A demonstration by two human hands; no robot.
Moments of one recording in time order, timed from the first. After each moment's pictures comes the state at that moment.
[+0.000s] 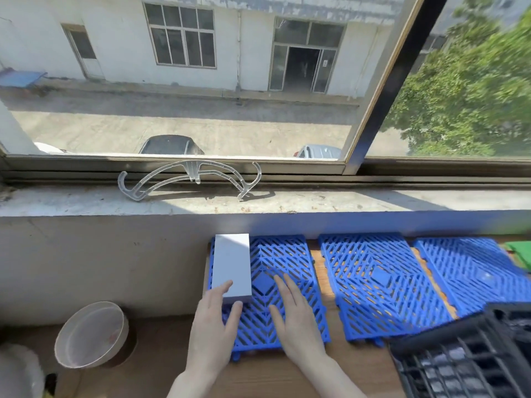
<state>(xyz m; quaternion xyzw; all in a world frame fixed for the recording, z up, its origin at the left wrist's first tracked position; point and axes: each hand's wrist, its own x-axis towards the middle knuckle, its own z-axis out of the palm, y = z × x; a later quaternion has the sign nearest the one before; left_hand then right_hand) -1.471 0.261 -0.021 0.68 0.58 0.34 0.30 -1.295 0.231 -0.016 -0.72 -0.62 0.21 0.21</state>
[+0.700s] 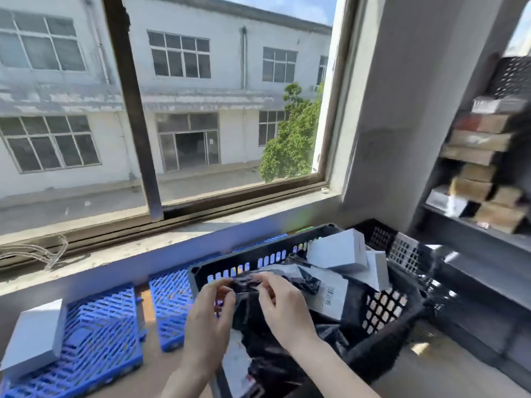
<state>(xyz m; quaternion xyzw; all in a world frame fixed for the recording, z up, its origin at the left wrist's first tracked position) -1.132 -0.026 0.140 0.75 0.33 0.44 0.36 -1.003 -0.109 0.165 -0.75 -0.51 0.02 0.41</state>
